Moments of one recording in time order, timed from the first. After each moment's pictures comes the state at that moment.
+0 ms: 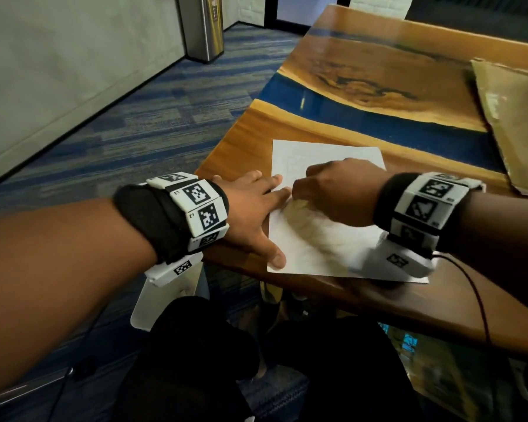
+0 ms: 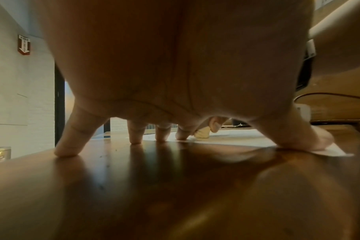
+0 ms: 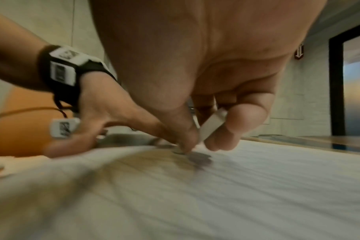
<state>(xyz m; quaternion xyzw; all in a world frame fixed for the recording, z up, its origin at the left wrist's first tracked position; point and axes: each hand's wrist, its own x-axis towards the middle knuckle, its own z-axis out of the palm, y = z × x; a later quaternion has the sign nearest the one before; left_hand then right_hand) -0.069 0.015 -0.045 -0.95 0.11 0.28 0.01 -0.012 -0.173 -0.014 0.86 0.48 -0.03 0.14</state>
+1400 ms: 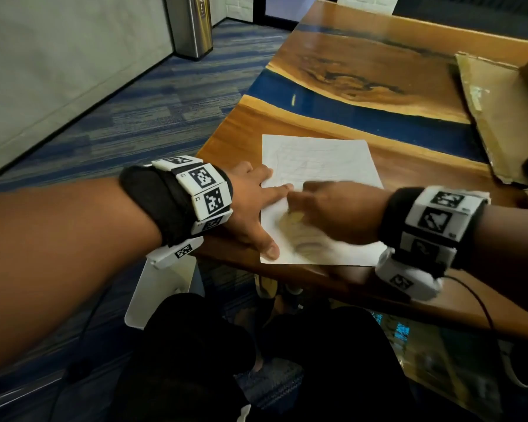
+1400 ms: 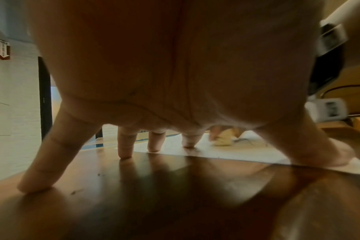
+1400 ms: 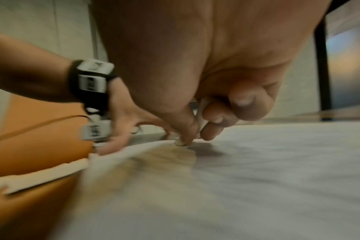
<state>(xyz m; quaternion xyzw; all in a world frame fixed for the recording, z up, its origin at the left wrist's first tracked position) -0.059 0.004 -0.035 -0.95 0.13 0.27 0.08 -0.034 -0.191 -0.023 0.87 0.46 -0.13 0.07</state>
